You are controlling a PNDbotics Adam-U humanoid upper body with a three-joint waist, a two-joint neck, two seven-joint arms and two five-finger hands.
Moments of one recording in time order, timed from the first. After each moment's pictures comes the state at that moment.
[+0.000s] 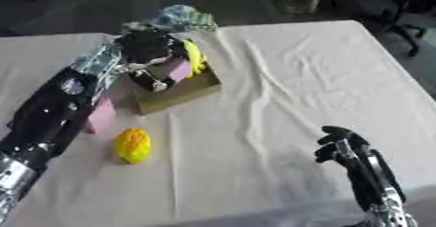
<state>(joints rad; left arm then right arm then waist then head) -0.91 0.26 -0.22 -0.85 -1.58 -0.51 0.05 -0.06 -0.11 0.05 -1.59 -0.06 -0.15 0.18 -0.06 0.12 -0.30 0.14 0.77</state>
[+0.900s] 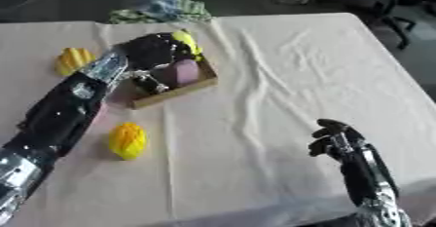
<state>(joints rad) -0.91 0.27 -0.22 -0.85 -1.65 -0.49 0.13 -0.08 -0.08 0.06 -1.59 -0.06 -0.14 0.19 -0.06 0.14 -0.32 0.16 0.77</state>
